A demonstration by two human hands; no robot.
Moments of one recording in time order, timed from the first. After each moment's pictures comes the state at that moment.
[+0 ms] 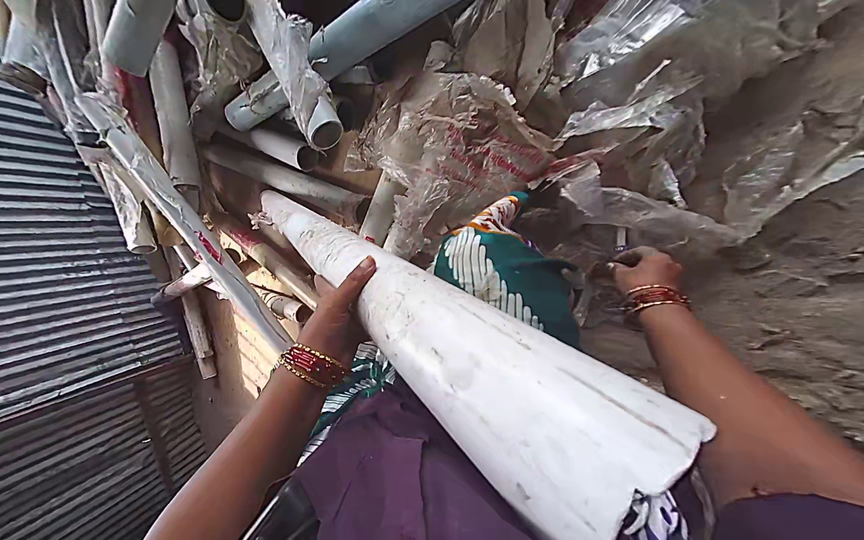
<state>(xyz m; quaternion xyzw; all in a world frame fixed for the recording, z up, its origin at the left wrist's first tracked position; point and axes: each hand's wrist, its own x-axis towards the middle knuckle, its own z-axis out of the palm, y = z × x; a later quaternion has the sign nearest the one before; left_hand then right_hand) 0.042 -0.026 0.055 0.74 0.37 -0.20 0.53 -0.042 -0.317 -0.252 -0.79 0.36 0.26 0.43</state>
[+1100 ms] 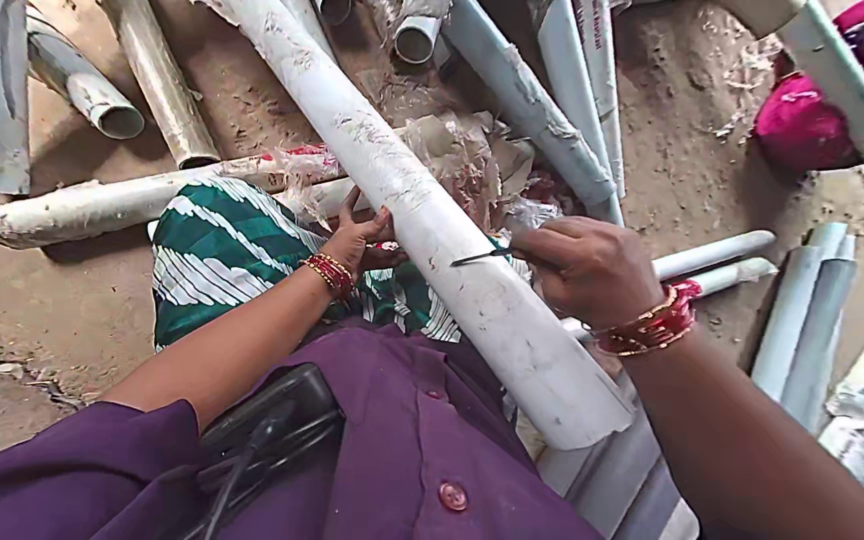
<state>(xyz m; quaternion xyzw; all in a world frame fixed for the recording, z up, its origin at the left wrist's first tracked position) -0.049 0.127 -0.043 0.38 0.34 -0.16 0.84 0.006 -0.116 0.112 -0.86 -0.50 0.03 0.09</state>
